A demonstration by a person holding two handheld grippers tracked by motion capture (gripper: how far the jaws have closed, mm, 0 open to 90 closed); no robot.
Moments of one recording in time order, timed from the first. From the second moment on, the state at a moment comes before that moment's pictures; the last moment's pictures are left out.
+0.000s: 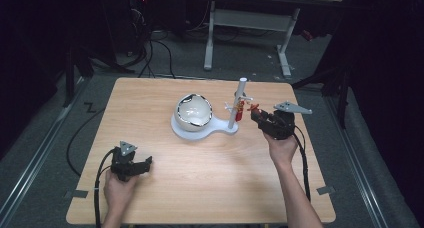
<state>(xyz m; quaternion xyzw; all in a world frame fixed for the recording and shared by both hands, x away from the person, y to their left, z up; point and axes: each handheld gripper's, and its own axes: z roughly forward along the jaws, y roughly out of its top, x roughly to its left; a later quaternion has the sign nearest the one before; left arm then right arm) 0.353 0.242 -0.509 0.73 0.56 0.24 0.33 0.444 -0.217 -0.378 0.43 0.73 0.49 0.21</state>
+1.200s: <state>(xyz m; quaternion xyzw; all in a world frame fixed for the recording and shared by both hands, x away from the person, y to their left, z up) 0.353 0.242 -0.509 0.73 0.56 0.24 0.33 0.448 -0.200 -0.409 0.44 0.74 0.47 0.21</state>
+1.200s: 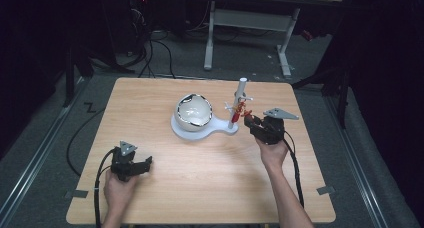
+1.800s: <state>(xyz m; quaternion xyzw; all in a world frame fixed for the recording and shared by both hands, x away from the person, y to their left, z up) 0.353 0.242 -0.509 0.73 0.56 0.24 0.33 0.453 -0.194 -0.416 0.45 0.74 0.45 0.21</state>
